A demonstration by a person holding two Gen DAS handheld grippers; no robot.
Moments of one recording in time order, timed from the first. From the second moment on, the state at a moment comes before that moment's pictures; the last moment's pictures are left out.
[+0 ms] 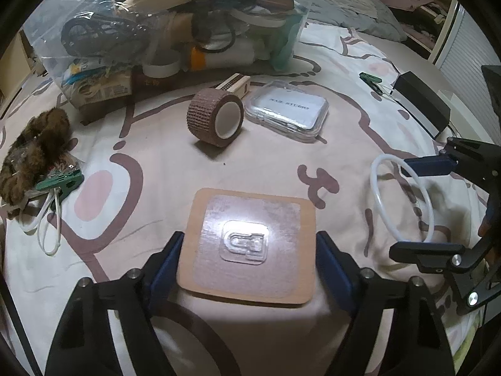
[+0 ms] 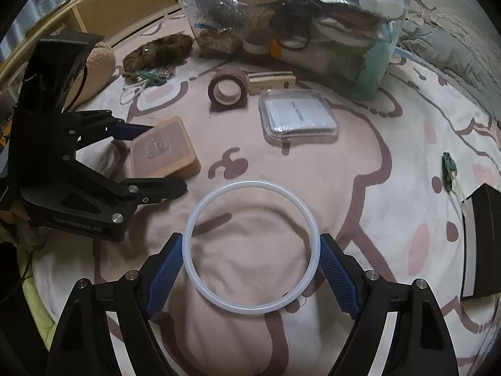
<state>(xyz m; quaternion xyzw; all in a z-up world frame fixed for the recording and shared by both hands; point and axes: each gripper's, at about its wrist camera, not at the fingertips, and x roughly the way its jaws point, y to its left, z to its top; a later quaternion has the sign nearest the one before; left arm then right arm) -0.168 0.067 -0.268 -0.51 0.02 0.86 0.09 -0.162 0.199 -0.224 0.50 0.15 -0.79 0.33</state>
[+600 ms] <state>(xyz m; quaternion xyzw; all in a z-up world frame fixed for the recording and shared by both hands) -0.164 0.069 -0.234 -0.48 0.01 0.87 0.11 -0.169 0.197 -0.198 0.48 0.16 -0.81 0.29</state>
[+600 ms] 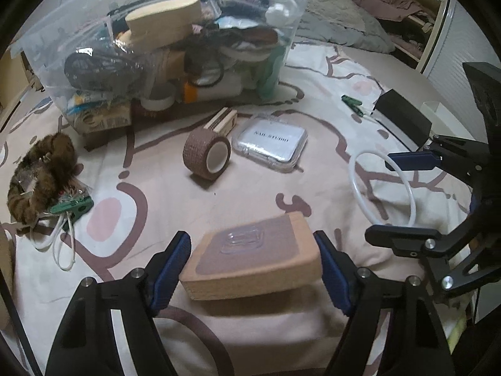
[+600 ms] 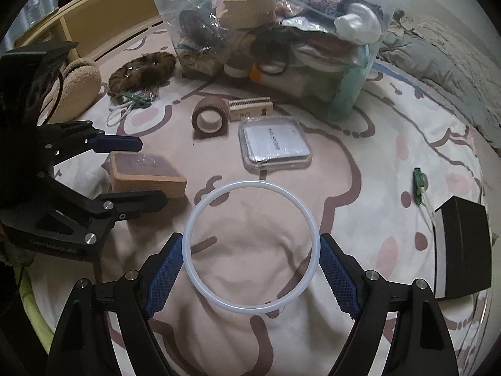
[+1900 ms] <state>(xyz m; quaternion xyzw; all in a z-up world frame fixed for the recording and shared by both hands) -0.187 0.044 -0.264 -0.54 -0.15 0.83 0.00 -0.177 0.202 -0.191 0.49 0.14 -0.82 0.28</state>
